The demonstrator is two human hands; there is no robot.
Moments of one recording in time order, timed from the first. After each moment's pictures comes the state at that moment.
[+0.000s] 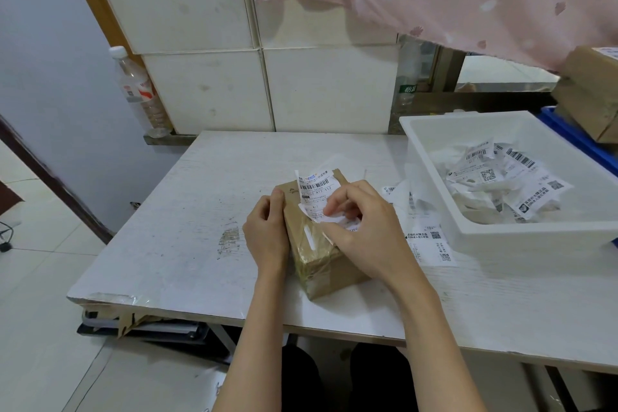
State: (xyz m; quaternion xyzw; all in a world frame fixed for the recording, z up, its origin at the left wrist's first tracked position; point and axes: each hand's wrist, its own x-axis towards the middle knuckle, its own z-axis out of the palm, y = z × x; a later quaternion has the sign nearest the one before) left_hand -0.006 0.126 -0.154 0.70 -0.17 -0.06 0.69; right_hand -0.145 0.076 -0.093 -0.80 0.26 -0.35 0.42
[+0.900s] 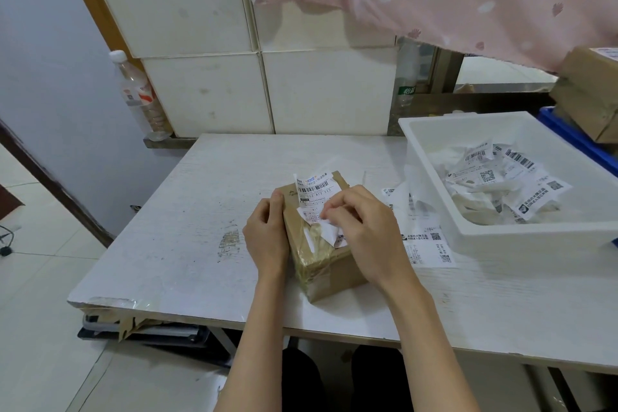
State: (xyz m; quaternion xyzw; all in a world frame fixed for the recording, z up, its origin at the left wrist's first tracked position) left_hand -0.005 0.125 -0.157 0.70 -0.17 -0.06 0.69; right_hand -0.144 0.081 -0.089 -0.76 0.29 -0.34 0.47
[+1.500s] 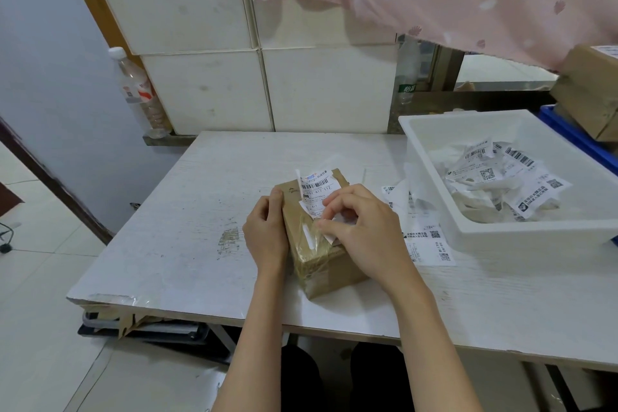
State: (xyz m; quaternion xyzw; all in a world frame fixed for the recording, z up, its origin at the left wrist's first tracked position) left_hand -0.006 0.125 -0.155 0.70 -0.16 -0.07 0.69; right_hand -0.144 0.077 -0.090 -0.78 0.30 -0.31 0.44
